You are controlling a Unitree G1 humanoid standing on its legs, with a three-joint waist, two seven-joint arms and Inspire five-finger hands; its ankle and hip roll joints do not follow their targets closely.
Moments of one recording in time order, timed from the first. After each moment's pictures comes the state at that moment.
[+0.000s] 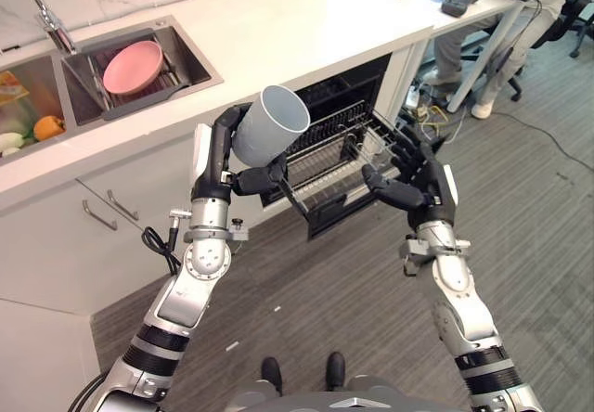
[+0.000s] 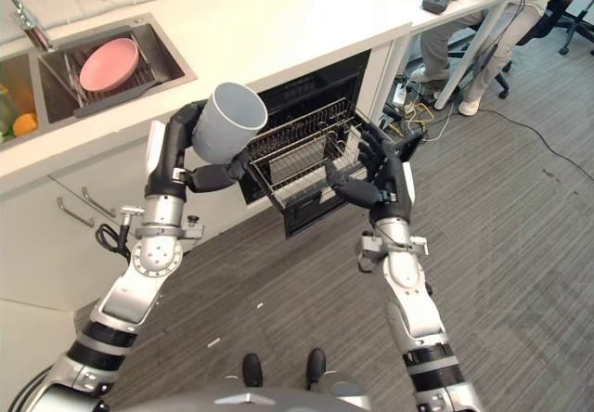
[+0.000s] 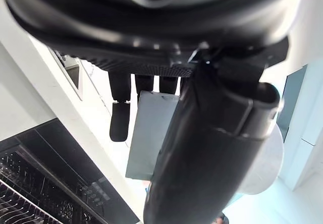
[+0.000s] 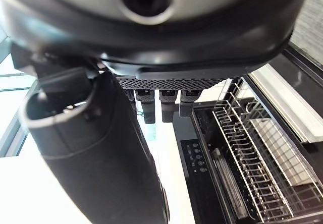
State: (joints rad) left arm -0.20 0.42 -0.25 -0.15 0.13 -0.02 0.45; right arm -0.08 -0.27 0.18 -0.05 0.42 -0.14 -0.27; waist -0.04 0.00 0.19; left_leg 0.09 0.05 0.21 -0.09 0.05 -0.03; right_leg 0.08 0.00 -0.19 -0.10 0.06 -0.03
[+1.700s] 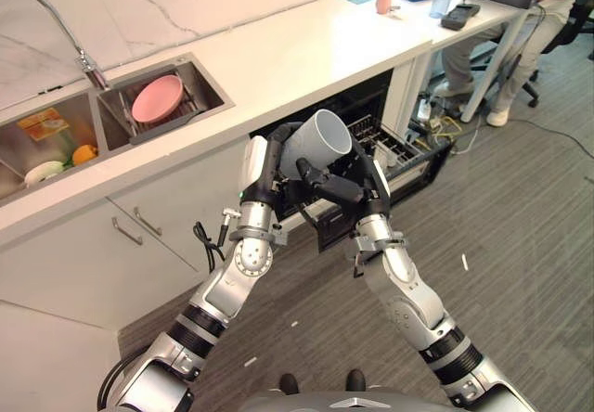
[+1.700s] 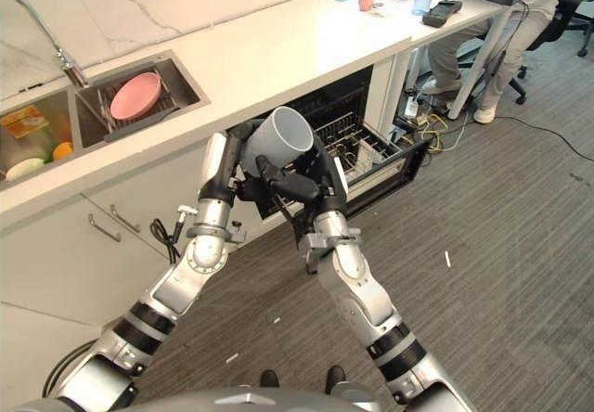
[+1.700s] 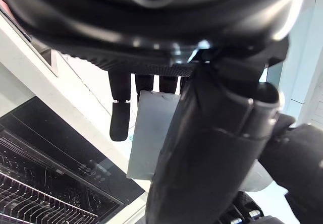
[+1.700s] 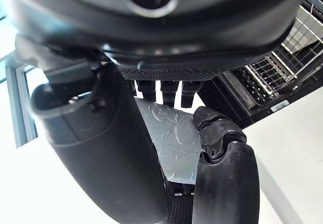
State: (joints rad) left arm -0.32 0.31 -0.46 0.09 0.25 -0.01 0.51; right arm -0.22 -0.19 0.50 -0.04 0.62 -0.17 -0.37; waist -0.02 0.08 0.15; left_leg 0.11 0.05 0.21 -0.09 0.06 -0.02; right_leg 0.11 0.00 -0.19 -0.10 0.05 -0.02
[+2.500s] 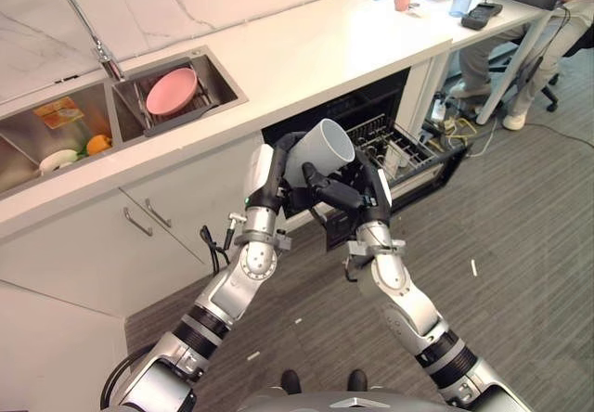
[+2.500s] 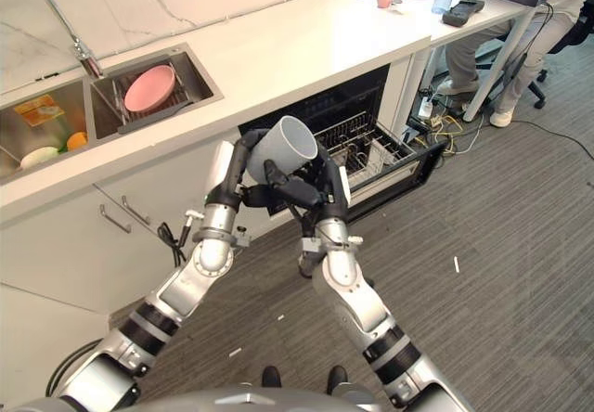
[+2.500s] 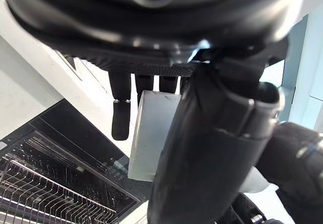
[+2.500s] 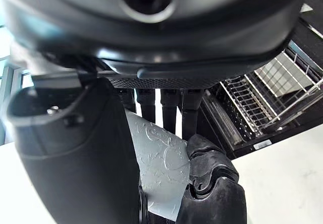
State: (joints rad) left arm -0.31 0.30 -0.49 0.13 0.23 -0.02 0.51; right arm -0.21 -0.21 0.53 -0.01 0.47 -0.17 -0.55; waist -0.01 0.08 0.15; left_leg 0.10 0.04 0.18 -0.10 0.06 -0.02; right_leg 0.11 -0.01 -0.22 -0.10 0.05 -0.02
